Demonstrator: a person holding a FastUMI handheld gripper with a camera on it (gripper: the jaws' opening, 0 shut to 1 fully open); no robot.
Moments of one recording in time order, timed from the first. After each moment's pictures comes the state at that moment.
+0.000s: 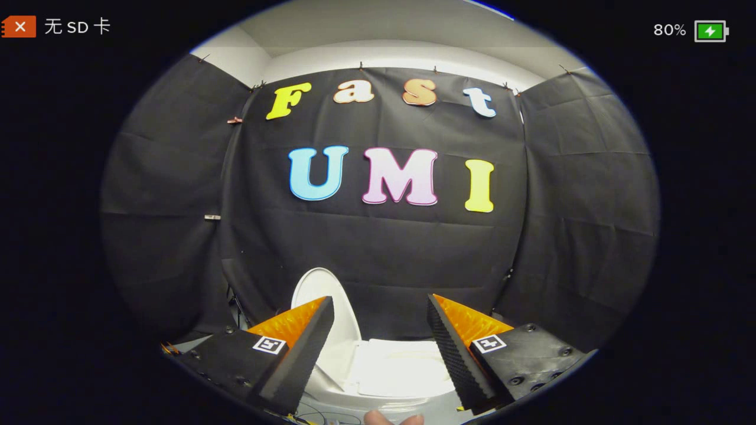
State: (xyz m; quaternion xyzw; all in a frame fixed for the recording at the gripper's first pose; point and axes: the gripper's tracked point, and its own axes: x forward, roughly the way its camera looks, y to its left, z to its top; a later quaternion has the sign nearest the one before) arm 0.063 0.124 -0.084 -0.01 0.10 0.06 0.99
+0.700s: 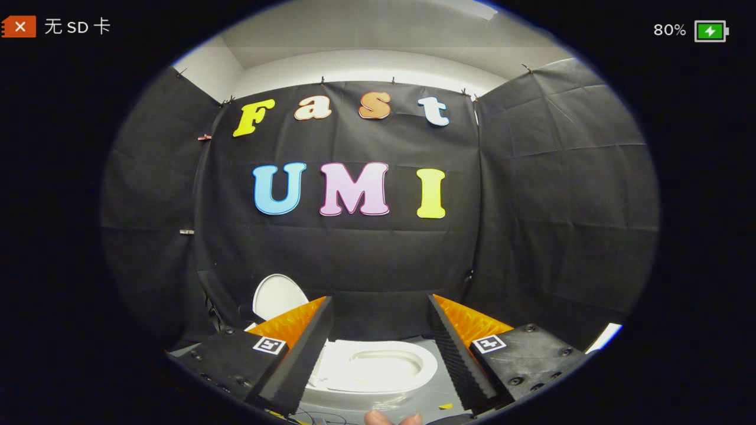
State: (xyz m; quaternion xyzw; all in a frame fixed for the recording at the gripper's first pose) arm 0.014 0.017 -0.058 0.00 0.07 -0.02 1.00
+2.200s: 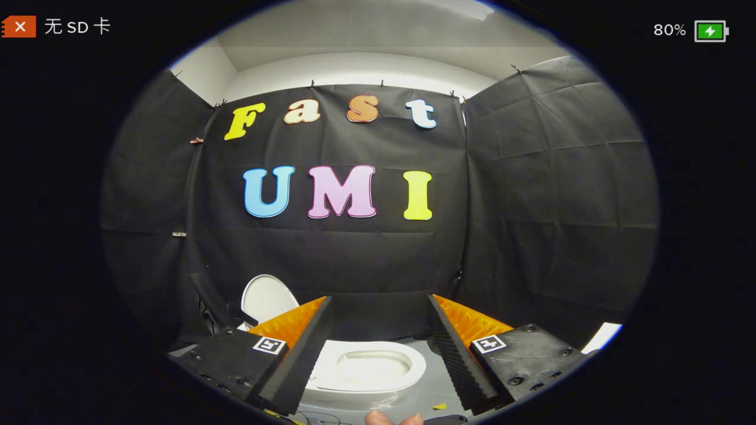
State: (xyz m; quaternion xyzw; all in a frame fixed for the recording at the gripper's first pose) arm 0.001 -0.008 -0.050 0.00 0.06 -0.03 1.00
